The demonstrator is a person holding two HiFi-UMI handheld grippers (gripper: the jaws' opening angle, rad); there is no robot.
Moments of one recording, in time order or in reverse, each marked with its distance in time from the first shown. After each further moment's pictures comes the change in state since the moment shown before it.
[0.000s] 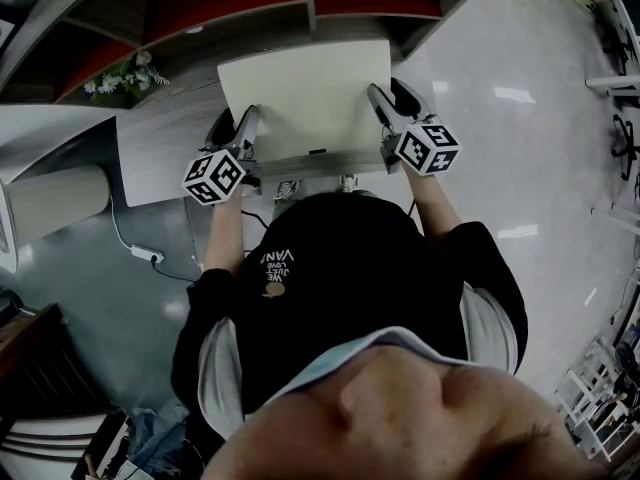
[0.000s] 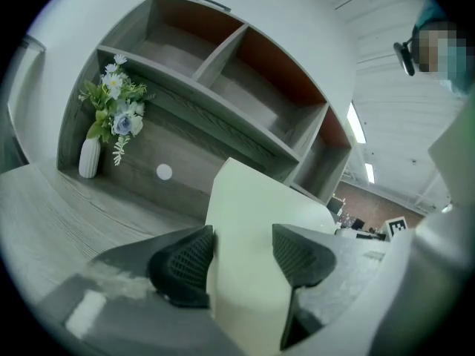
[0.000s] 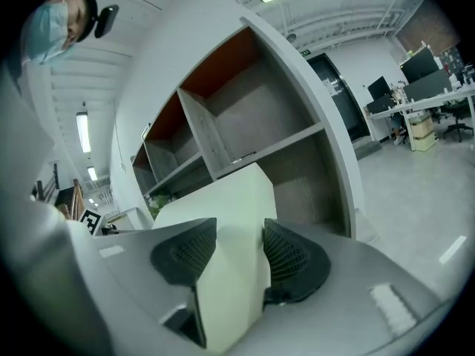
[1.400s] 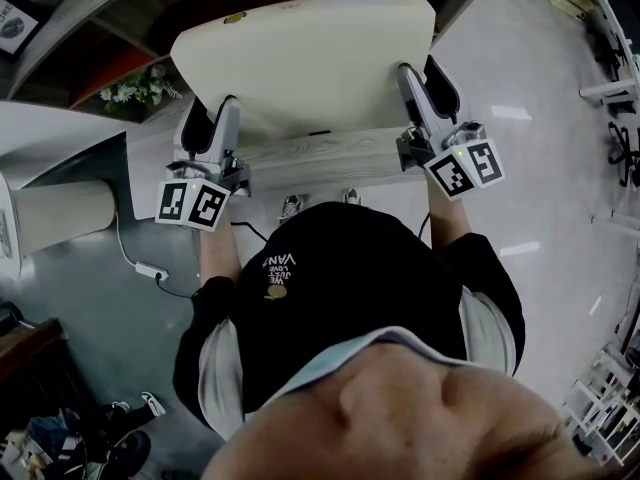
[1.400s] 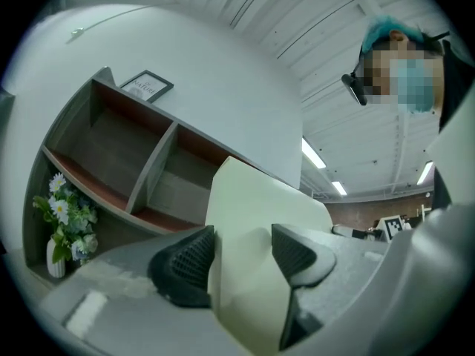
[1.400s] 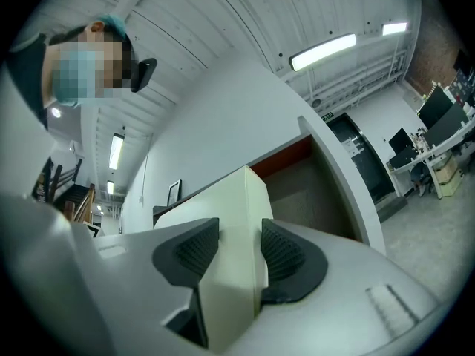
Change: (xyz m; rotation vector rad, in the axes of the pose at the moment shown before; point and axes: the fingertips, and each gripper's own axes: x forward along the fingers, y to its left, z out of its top) left arm -0.071 -0.101 0.167 0.234 -0.404 -0.185; right arm -0.066 0.099 0.179 -0.177 -0.448 0.128
